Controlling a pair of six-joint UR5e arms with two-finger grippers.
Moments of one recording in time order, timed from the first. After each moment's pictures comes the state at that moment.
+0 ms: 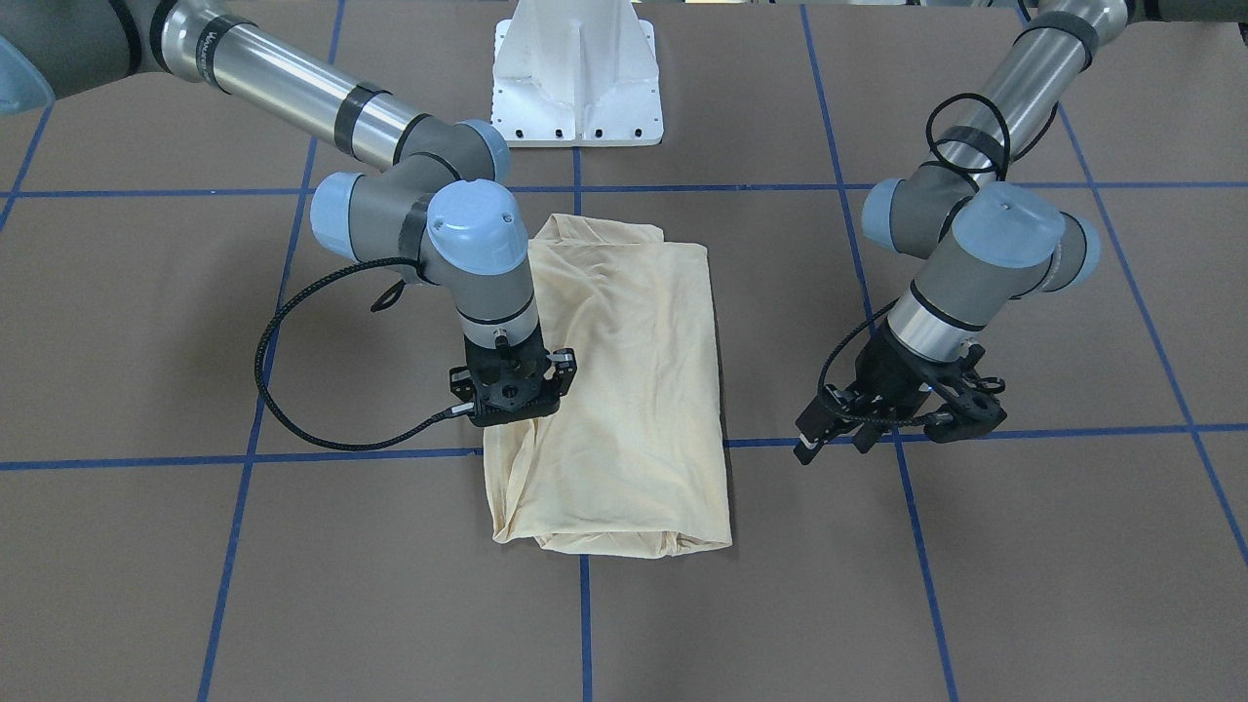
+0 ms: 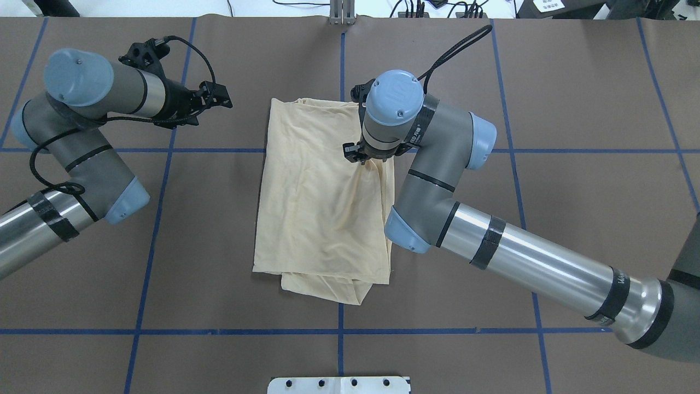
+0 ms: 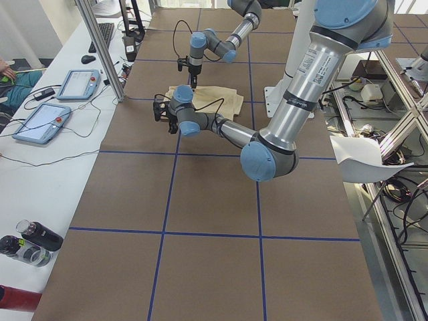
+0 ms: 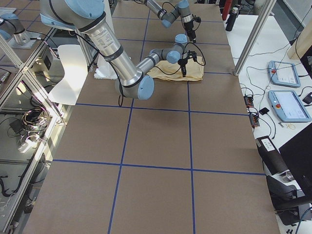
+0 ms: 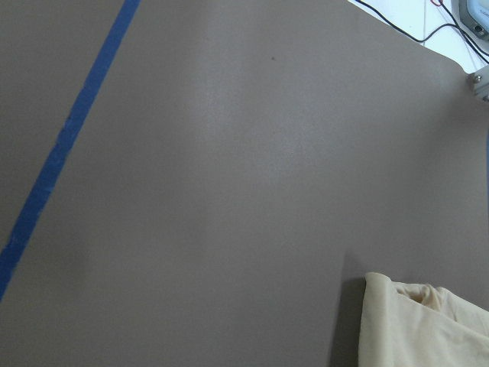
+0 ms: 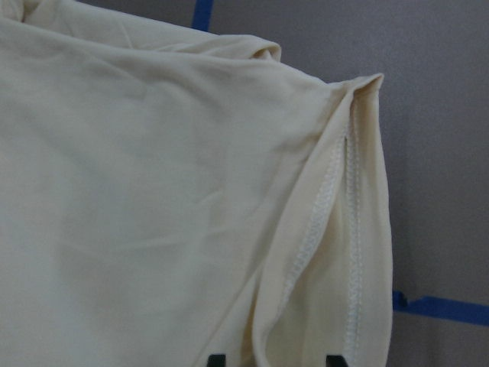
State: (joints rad) left arm -0.84 -2.06 -1.37 -2.42 -1.93 -1.46; right arm 0.61 -0.75 1.29 -1.33 1.83 0.98
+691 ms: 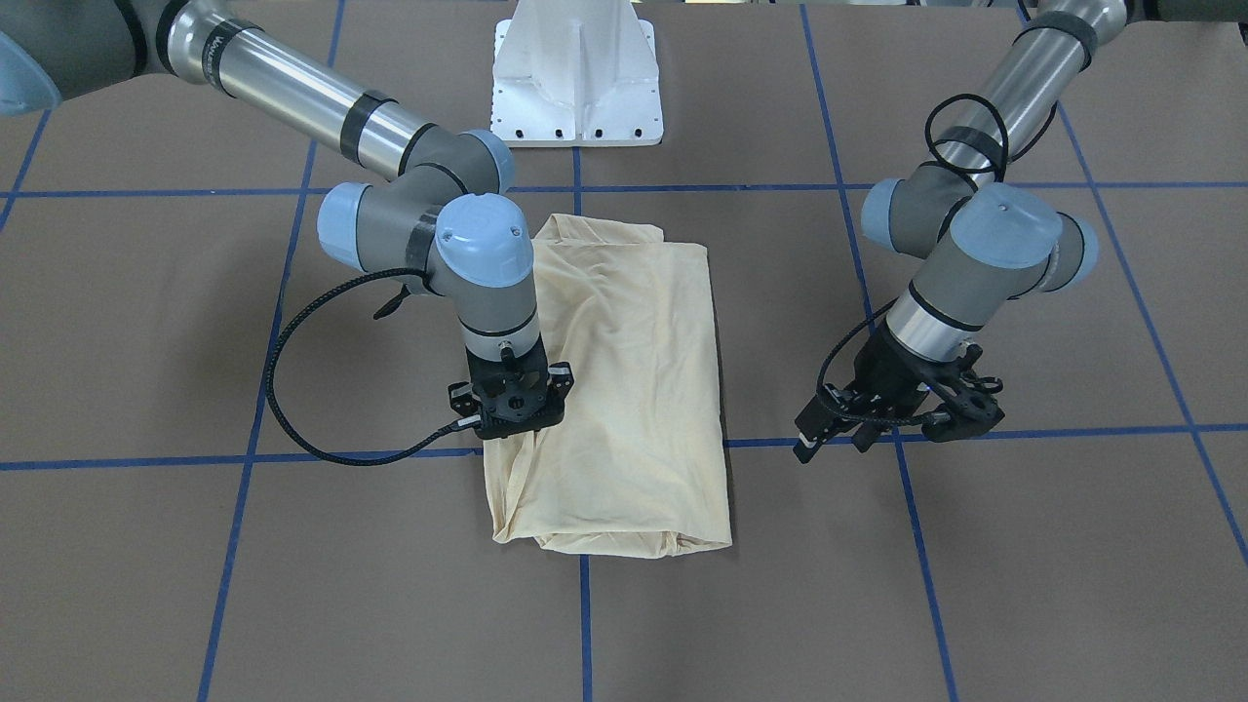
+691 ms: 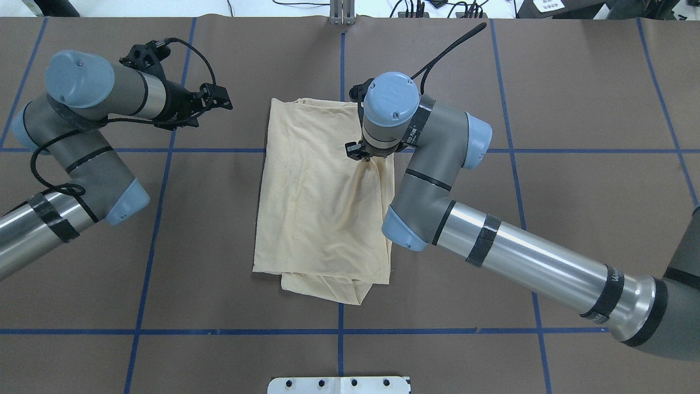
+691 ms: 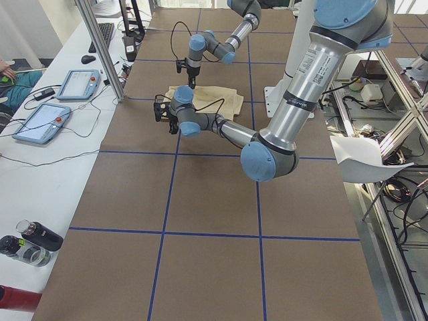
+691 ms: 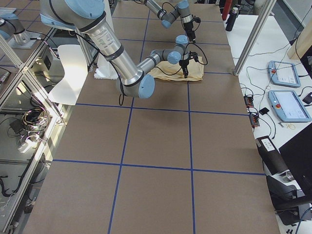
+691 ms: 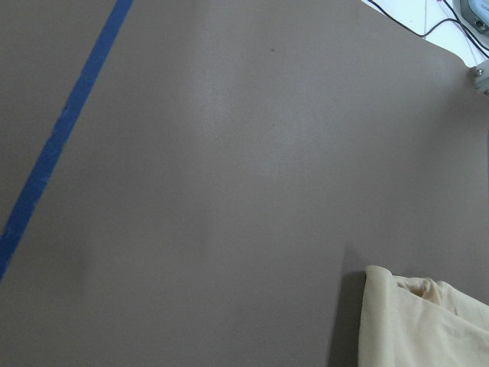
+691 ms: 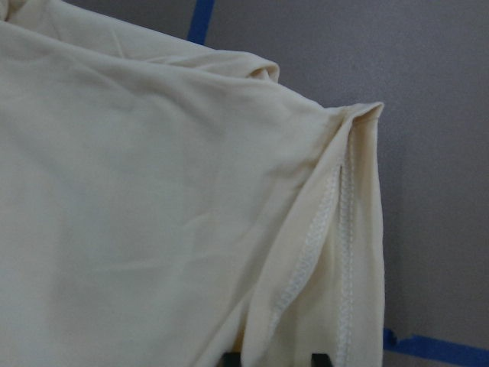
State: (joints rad) left arm -0.84 -2.06 -1.36 -2.42 -1.93 -1.45; right arm 0.61 -0.73 1.25 -1.32 1.79 0.93
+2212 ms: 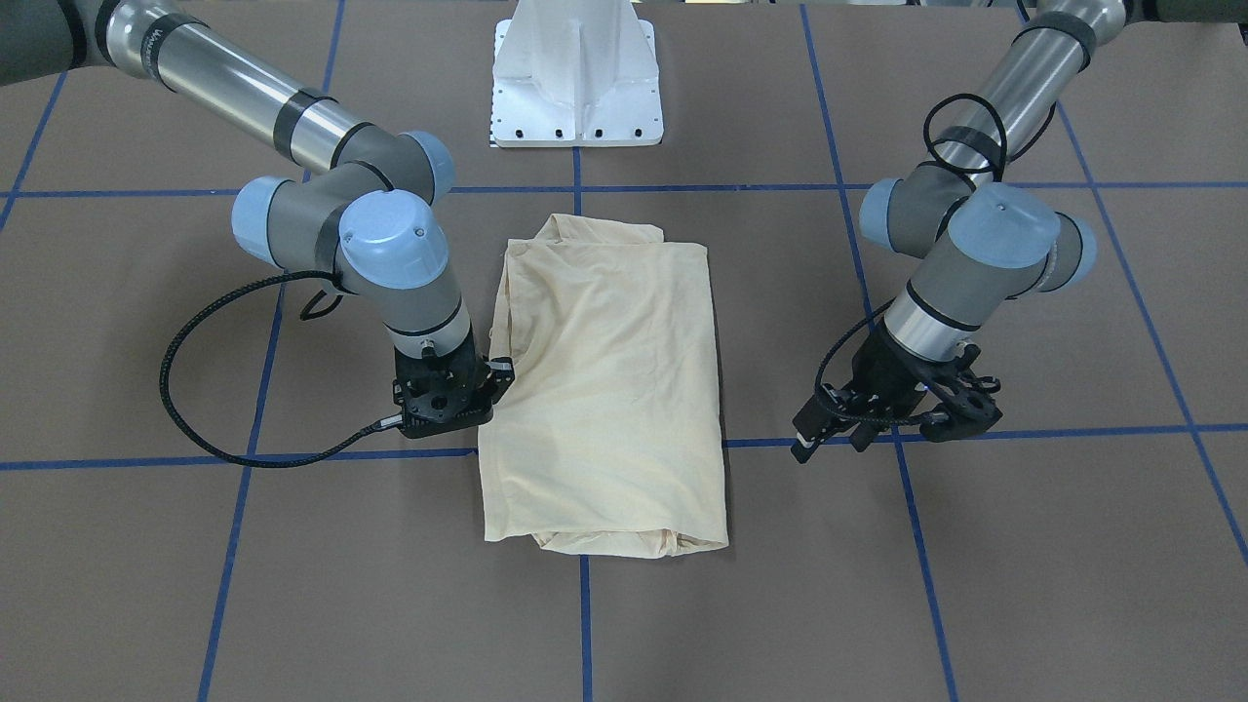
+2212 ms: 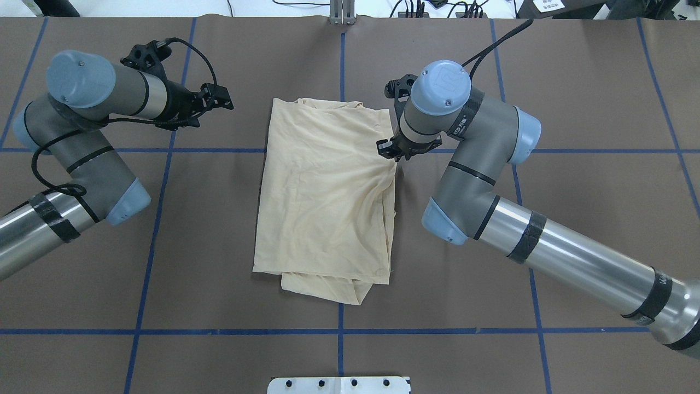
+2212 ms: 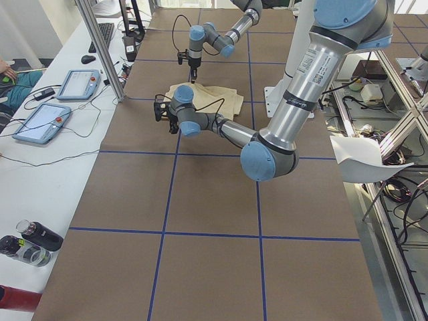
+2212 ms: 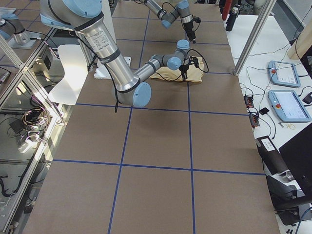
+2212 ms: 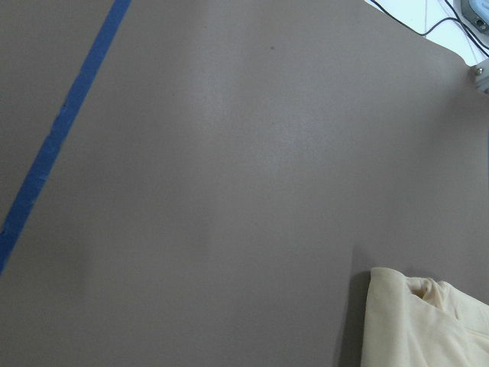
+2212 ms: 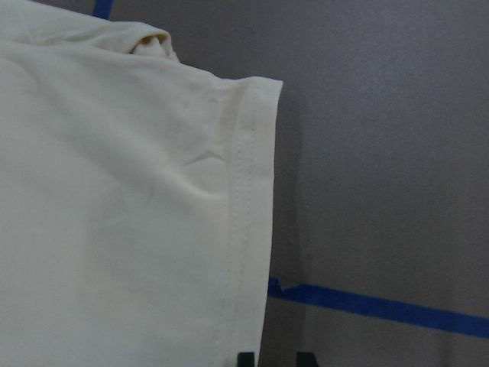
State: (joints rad) left arm -0.84 -2.06 -1.36 -2.42 -1.93 -1.46; right arm 0.67 -0.86 1.37 -1.31 1.90 0.93
